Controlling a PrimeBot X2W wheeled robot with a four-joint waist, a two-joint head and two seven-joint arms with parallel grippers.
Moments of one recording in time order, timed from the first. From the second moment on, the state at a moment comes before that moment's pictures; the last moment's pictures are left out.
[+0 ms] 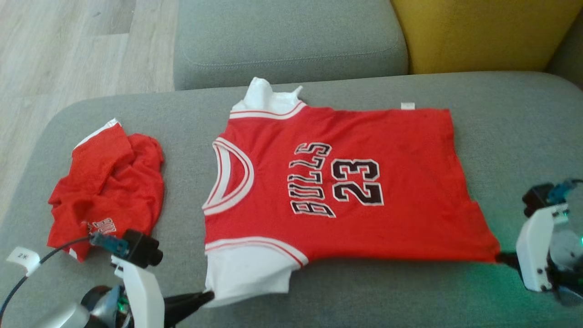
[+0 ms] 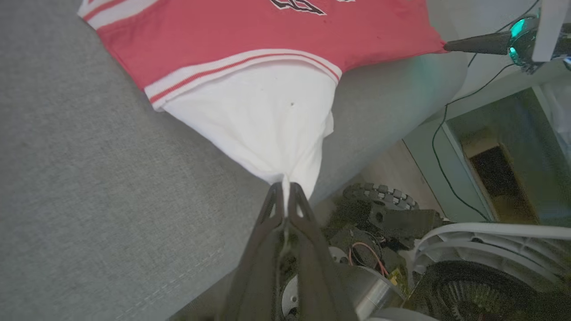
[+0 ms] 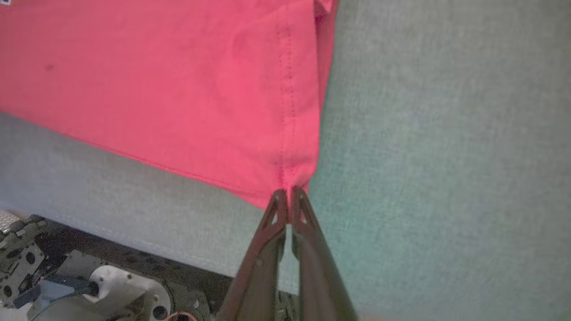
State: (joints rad) left arm -0.15 0.70 -0.74 -0.01 -1.13 -0.13 0.50; right arm -0.45 -0.76 0.88 0.54 1.04 0.13 0.64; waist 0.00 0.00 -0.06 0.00
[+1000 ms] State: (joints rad) left arm -0.47 0.62 -0.67 0.07 -1.07 -0.12 0.44; right arm -0.60 -0.67 0.75 0.57 0.88 0.13 0.59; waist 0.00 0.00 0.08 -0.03
